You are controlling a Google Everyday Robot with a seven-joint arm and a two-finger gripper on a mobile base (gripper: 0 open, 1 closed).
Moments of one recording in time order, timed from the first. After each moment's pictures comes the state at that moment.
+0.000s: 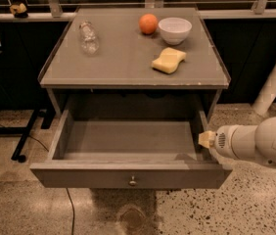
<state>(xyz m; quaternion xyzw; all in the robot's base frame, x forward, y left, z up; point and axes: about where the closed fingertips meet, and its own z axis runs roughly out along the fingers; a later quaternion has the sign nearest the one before) 0.509 -0.224 0.713 0.02 0.93 0.16 0.33</state>
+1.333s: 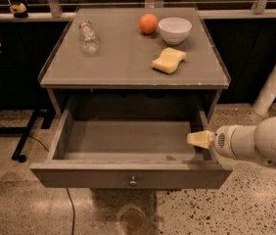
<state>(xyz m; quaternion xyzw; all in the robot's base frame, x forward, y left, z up) 0.509 -0.224 0.713 0.02 0.93 0.16 0.33</state>
